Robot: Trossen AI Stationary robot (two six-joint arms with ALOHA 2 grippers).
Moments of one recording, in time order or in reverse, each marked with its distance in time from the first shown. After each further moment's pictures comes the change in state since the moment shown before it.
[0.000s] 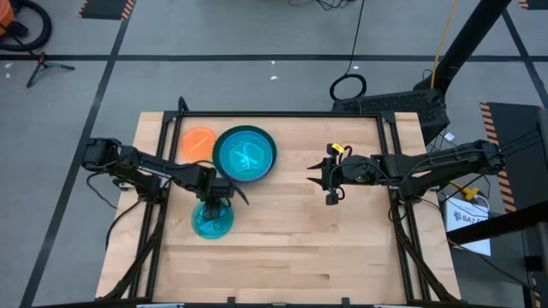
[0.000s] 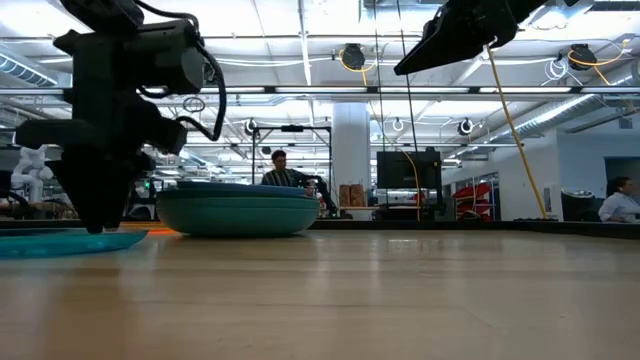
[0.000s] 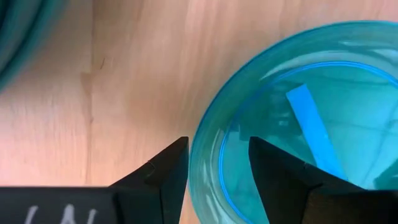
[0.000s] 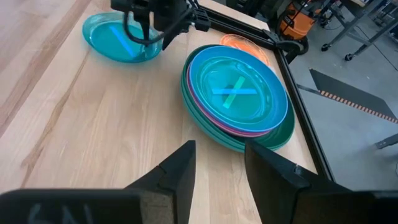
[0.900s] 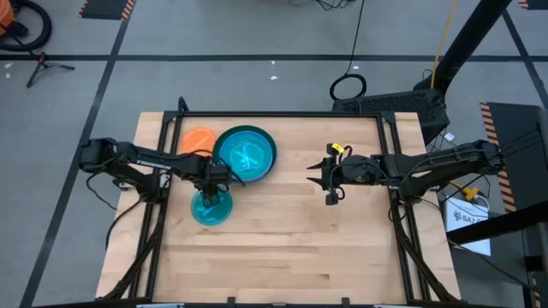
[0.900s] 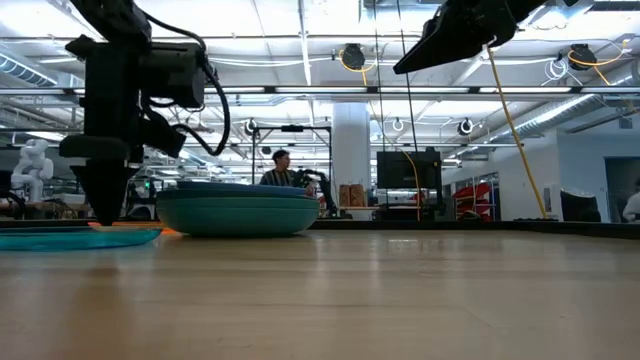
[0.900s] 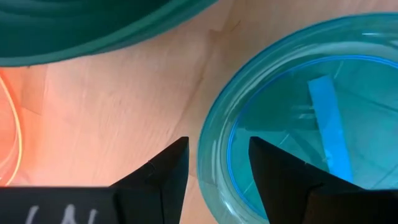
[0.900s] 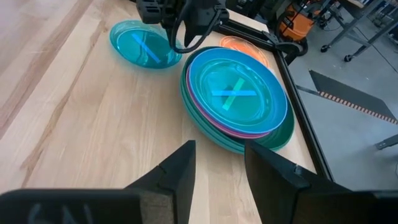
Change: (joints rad) left arm 0.151 -0.038 0.000 -0.118 -0.103 -0.079; right arm 0.000 0.000 0.000 0.007 0.000 0.000
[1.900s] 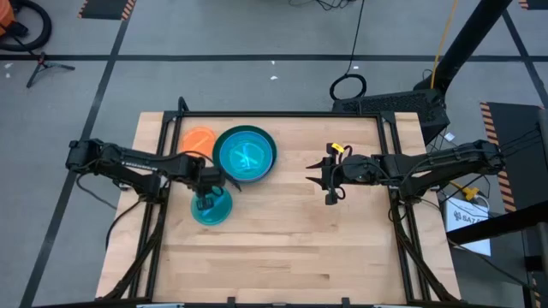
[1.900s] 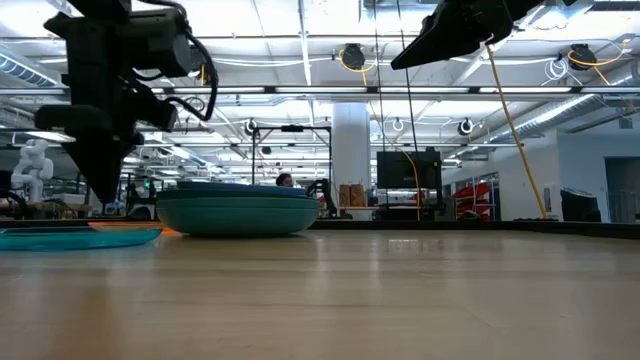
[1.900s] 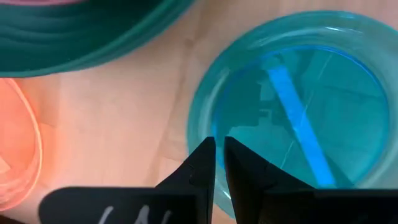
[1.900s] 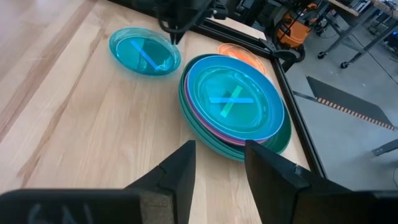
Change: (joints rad) left arm -0.065 -0.139 0.000 -0.046 0.000 0.066; right arm 0.000 0.000 0.000 0.027 0.000 -0.014
